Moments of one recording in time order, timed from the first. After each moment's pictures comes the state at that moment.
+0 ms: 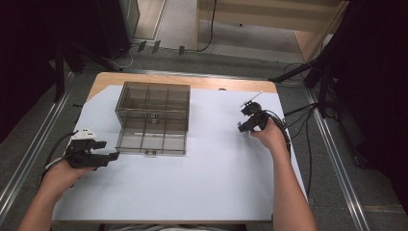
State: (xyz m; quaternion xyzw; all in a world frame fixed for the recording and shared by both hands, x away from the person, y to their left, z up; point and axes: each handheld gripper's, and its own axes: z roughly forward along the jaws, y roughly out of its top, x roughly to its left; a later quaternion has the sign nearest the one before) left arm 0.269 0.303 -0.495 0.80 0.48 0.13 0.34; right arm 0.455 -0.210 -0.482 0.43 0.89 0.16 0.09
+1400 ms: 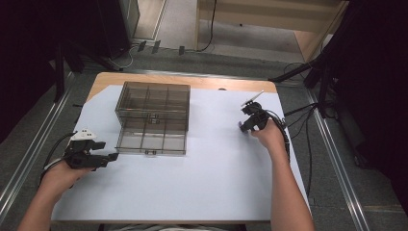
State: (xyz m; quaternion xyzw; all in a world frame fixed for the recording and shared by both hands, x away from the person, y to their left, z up) left arm 0.267 0.304 -0.495 0.80 0.48 0.13 0.34; right arm 0.460 -0.212 -0.485 0.46 0.87 0.15 0.07
